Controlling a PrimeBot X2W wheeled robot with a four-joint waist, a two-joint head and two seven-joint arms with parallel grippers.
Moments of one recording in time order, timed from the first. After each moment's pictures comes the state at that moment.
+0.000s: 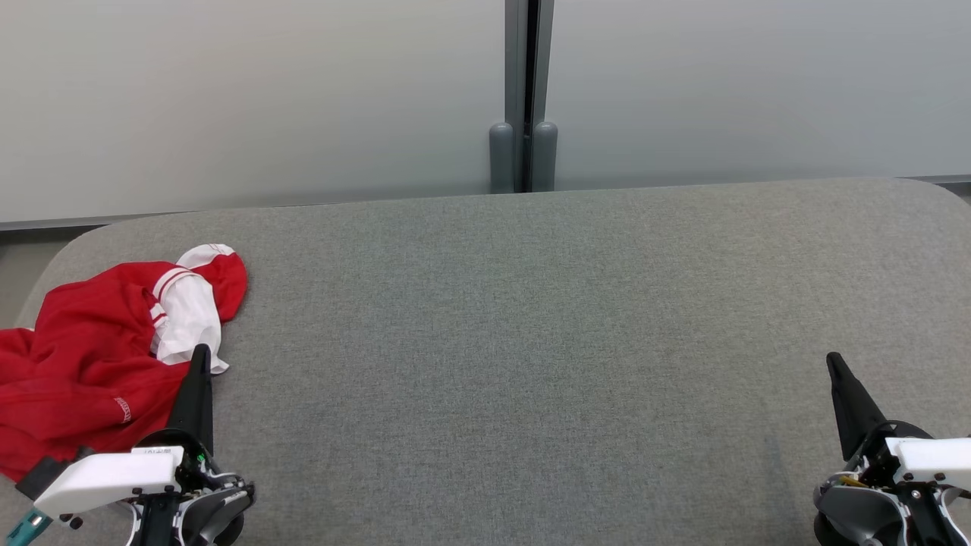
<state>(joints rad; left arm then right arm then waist) -0.10 0.05 0.11 0.25 -1.61 -0.13 0.11 -0.10 -0.05 -0.11 0.24 1.61 0.13 0.11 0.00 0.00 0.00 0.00</state>
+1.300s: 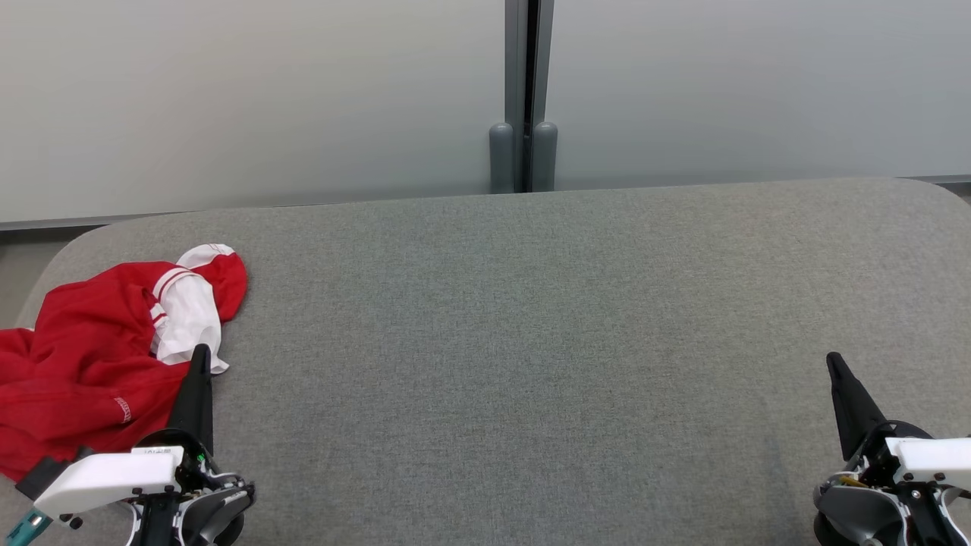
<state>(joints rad) -0.10 0.05 0.11 0.25 -1.61 -0.13 0.11 -0.10 -0.05 -0.11 0.24 1.61 0.13 0.11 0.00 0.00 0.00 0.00</state>
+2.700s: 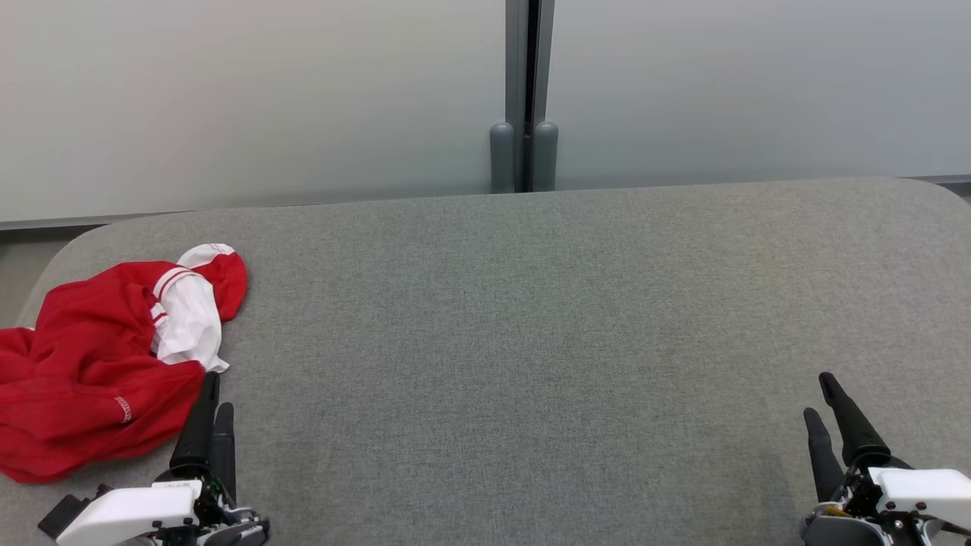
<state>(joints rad) -0.05 0.03 0.10 0.28 -1.61 -0.13 0.10 -0.06 -0.03 -0.10 0.28 1.62 0.13 0.10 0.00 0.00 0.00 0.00</state>
